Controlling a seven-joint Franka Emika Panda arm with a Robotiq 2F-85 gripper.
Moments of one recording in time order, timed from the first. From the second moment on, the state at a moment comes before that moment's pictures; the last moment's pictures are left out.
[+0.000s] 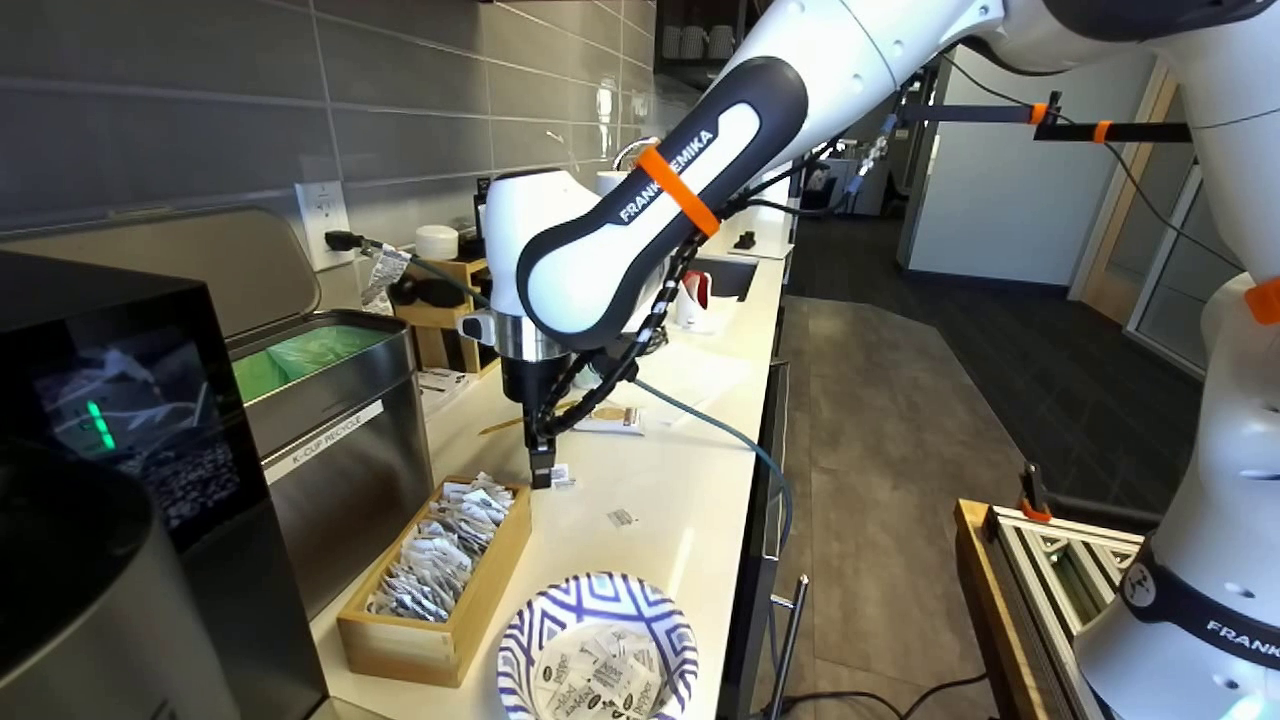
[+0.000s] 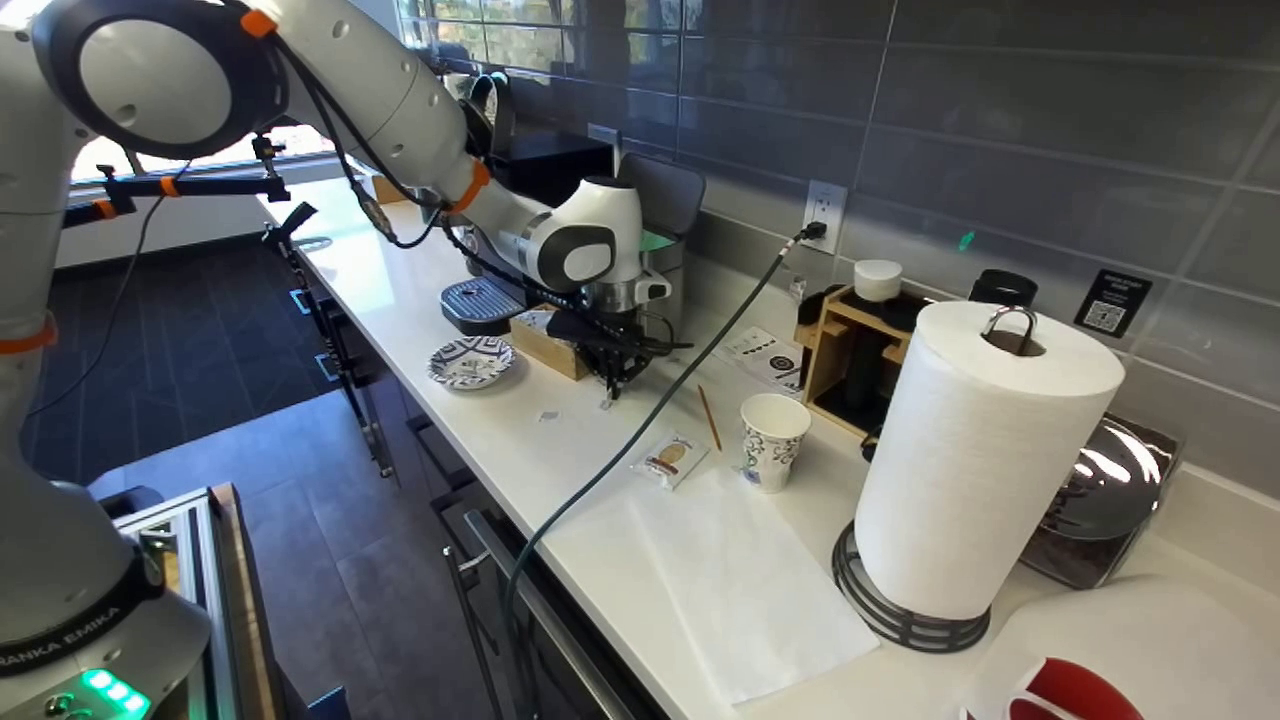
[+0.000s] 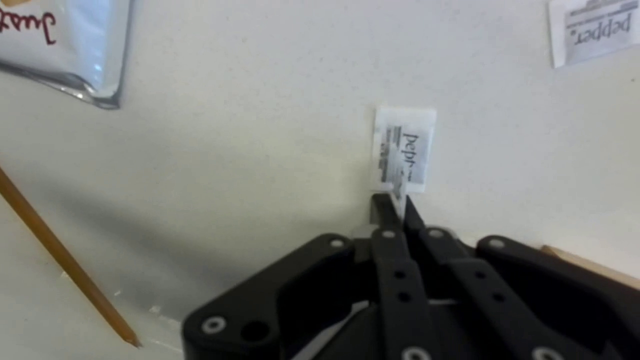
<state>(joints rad) -0.07 0.51 0.08 -1.86 -0.08 2.39 -0.53</state>
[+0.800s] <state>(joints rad) -0.08 0.25 0.15 -2.20 0.10 2.49 -0.59</state>
